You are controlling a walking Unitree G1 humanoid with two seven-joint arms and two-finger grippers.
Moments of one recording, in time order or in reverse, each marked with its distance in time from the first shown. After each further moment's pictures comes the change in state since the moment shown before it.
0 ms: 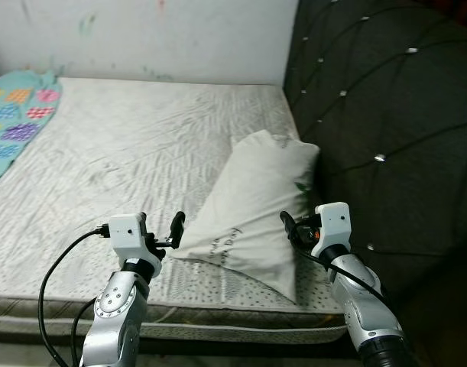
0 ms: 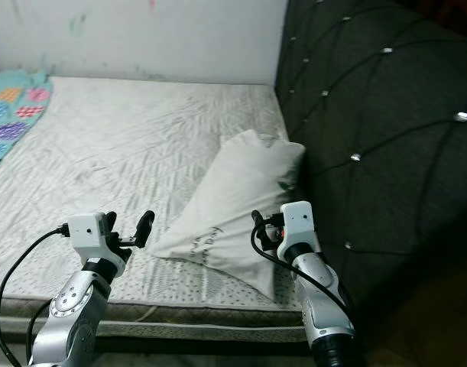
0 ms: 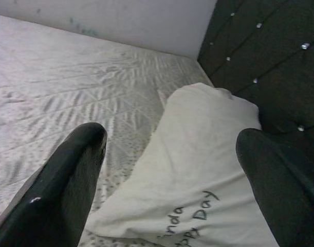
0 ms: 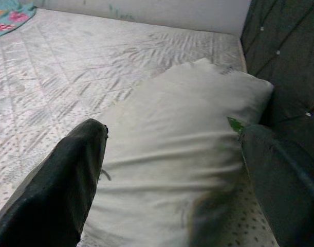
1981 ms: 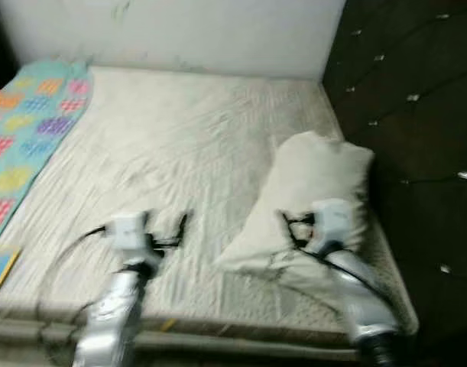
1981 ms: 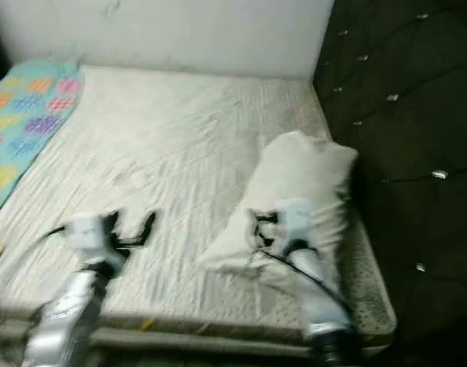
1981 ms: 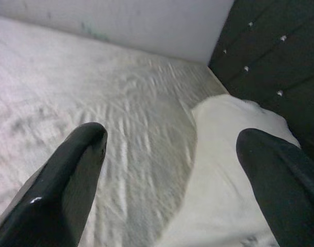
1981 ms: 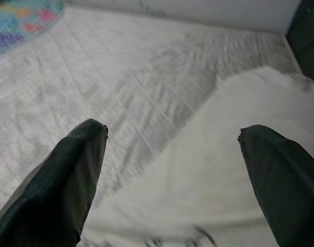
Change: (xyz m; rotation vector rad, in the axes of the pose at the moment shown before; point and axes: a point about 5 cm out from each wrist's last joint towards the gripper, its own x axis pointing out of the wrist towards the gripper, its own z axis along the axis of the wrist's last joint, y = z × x) left arm -0.003 0.002 0.004 -0.024 -0.027 -0.062; right arm 0.006 0.012 0.005 0.005 0.001 0.042
